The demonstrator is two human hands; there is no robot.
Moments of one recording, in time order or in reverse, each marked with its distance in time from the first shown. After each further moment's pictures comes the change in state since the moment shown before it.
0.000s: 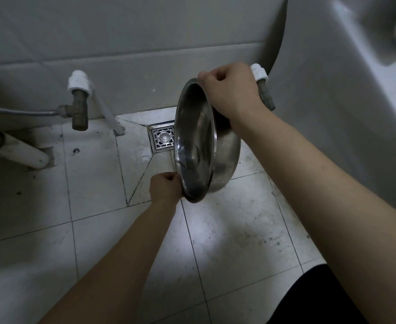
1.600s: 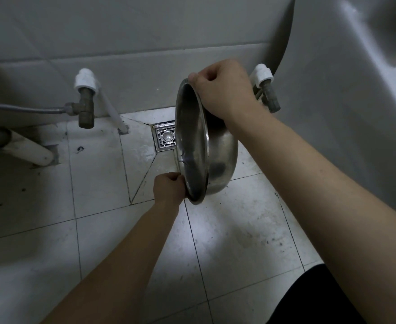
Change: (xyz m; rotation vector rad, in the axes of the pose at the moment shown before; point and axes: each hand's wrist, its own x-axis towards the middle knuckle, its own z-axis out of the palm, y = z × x) left_hand 0.000 -0.004 -0.004 0.017 -0.044 0.015; right_hand -0.015 -0.023 0.006 -0.079 -0.085 -0.009
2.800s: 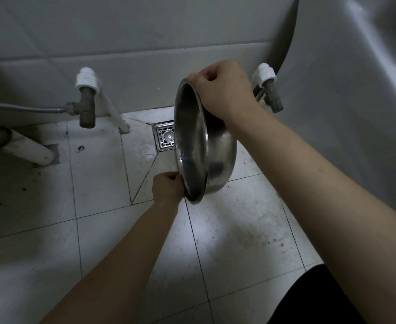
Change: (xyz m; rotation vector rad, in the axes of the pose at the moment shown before) left_hand 0.014 -0.008 0.000 -0.015 0.038 -0.014; right_hand 0.004 0.001 0.006 0.009 0.005 -0.016
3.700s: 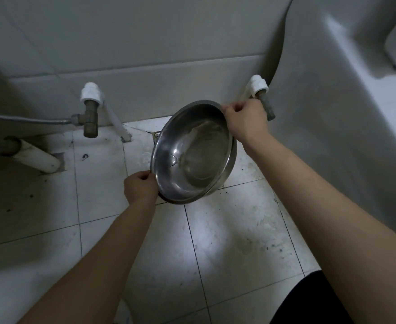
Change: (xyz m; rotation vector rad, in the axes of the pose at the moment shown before) left_hand 0.006 0.016 -0.046 -0.119 0.264 0.027; right_hand 0.009 0.069 -0.015 0.087 0.088 0.191
